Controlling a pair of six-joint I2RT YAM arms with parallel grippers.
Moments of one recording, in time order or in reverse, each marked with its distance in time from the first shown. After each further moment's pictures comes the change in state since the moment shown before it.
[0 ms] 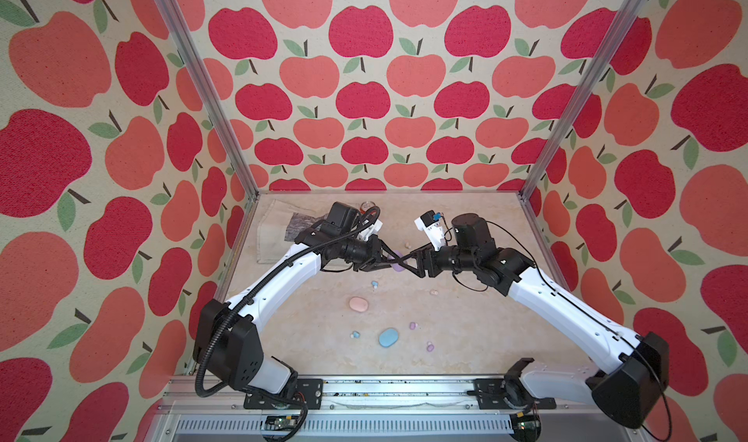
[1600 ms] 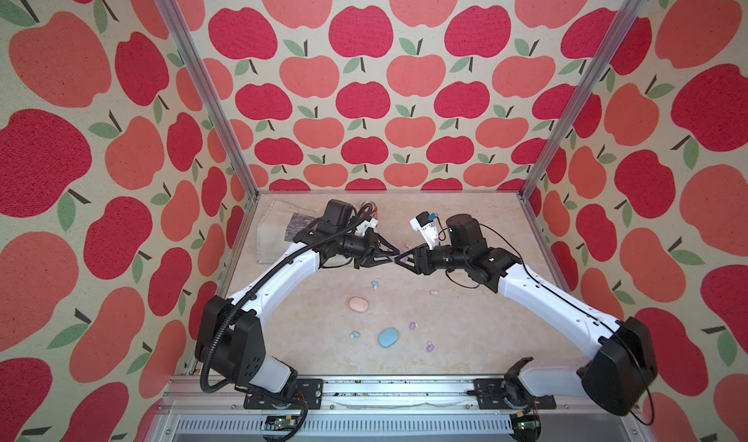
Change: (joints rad) left arm 0.035 0.010 -0.021 0.106 0.078 -0.197; right arm -0.019 0.080 -0.047 0.118 -0.075 0.048
